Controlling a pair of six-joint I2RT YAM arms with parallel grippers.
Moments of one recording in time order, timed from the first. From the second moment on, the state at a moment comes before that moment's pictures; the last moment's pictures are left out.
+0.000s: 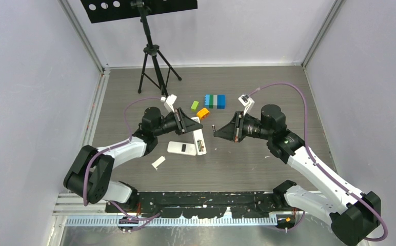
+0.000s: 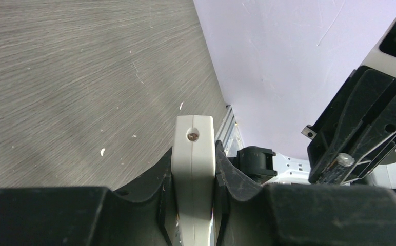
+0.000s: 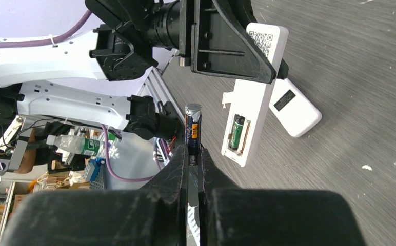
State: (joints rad) left arm -0.47 1.39 0.58 0.63 0.66 -1.00; right arm 0.53 0.94 0.75 -0.07 -0.64 0.67
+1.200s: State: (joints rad) left arm -0.53 1.53 0.62 0.73 0.62 -1.07; right arm 0.55 0.94 0.75 -0.22 -0.55 0.65
